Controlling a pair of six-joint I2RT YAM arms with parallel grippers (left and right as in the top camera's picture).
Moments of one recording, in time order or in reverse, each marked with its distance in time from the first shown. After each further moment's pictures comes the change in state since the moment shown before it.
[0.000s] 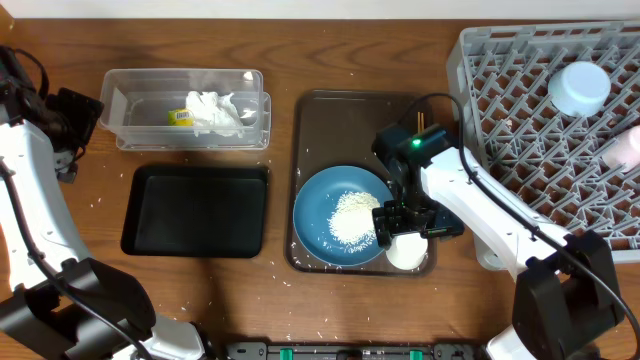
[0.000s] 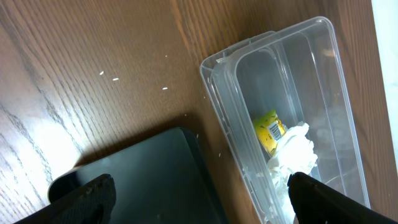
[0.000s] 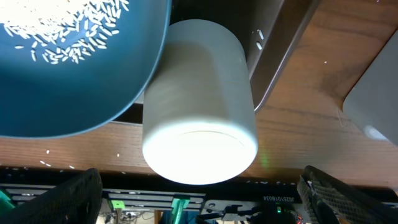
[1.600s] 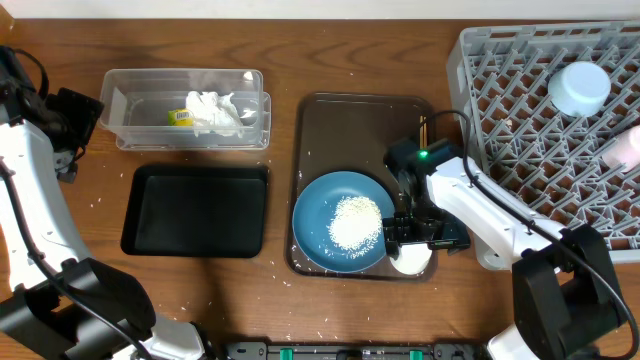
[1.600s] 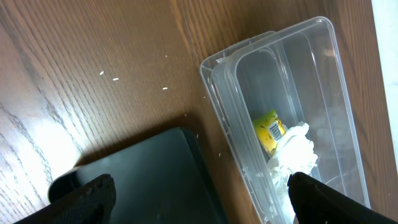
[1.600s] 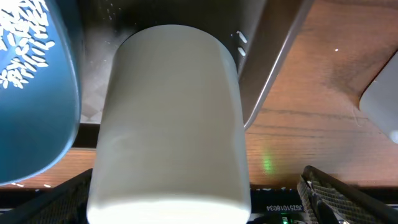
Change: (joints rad) left arm 0.000 0.000 0.000 0.000 0.000 0.000; right arm -0.047 -0.003 -0.150 0.099 -0.007 0.019
